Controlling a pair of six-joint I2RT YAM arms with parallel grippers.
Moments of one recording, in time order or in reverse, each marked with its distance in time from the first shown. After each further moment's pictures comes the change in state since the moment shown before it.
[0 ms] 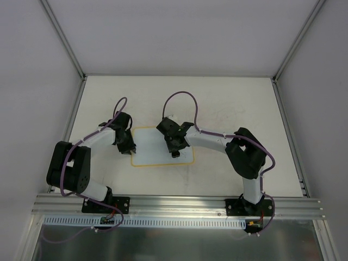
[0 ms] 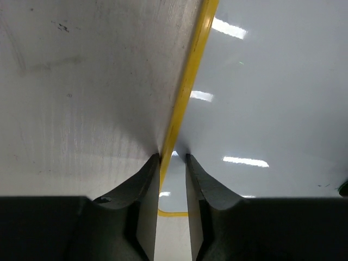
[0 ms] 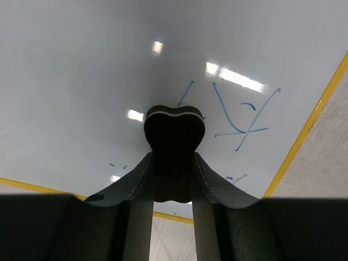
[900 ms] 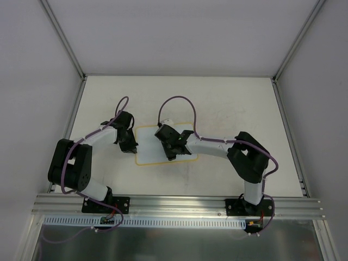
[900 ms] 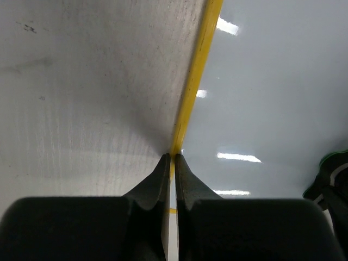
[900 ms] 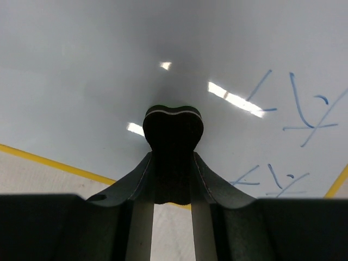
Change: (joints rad) left arm -0.011 0.024 0.017 0.000 0.007 -0.028; right arm 0.068 -0.024 -0.074 0.138 0.010 -0.056
